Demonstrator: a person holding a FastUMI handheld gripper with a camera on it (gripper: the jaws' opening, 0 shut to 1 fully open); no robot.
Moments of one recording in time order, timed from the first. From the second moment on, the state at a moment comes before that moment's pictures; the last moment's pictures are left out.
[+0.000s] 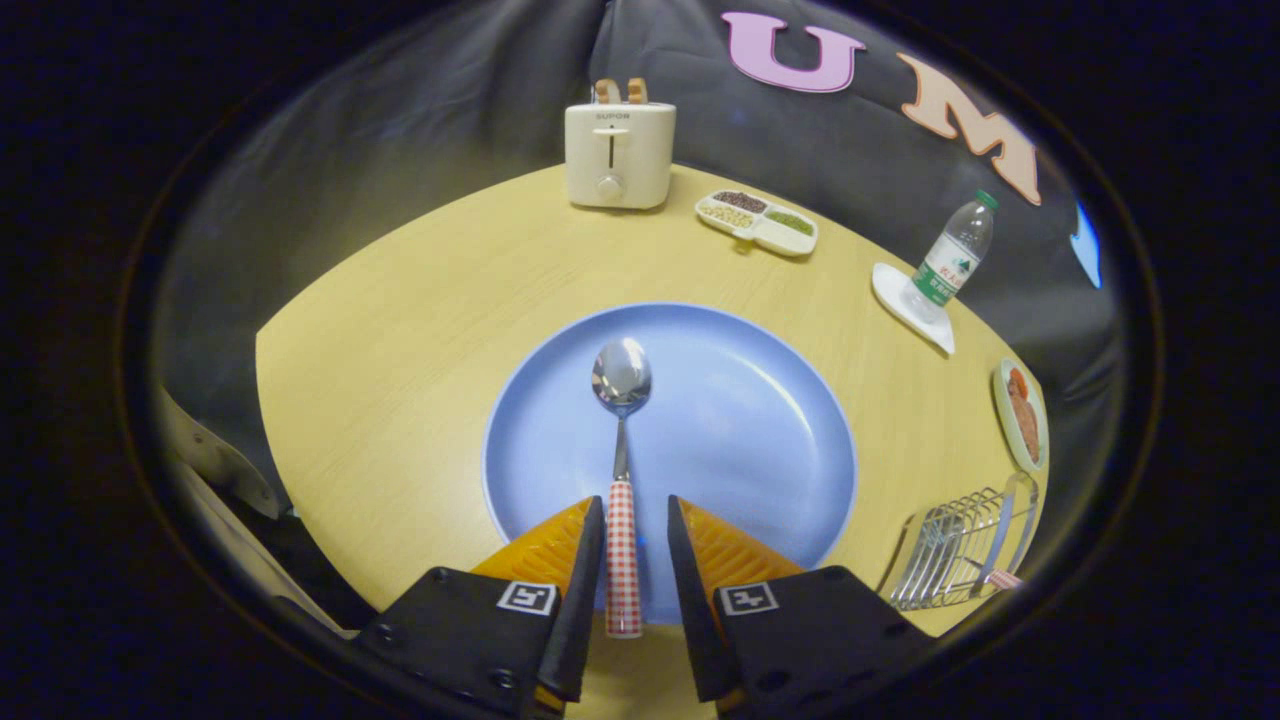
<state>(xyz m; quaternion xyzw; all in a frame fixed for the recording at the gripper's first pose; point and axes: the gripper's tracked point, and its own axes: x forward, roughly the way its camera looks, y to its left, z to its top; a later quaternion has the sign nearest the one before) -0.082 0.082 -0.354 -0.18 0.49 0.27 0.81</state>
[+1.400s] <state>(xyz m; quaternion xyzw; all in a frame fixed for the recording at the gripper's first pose) -0.035 -0.021 -0.245 -0.27 0.52 0.27 0.76</state>
